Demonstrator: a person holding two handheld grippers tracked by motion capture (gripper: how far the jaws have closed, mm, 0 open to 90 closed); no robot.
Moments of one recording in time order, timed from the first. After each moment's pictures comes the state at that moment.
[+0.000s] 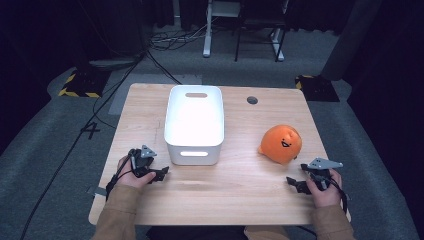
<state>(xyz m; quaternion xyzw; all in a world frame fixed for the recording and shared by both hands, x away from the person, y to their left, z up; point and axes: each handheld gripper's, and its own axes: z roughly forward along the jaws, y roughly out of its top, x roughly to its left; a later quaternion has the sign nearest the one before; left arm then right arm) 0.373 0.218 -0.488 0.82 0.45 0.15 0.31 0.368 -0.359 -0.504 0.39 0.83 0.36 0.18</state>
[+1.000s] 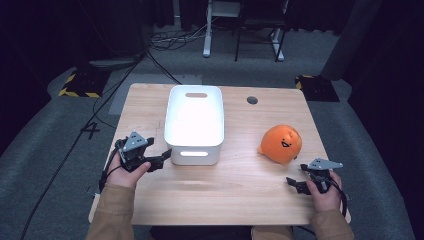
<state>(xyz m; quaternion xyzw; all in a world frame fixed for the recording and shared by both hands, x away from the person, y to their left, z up) 0.353 0.215 -0.411 0.75 0.43 0.19 0.47 0.367 -0.360 -0.504 0.39 0.83 0.36 0.18</state>
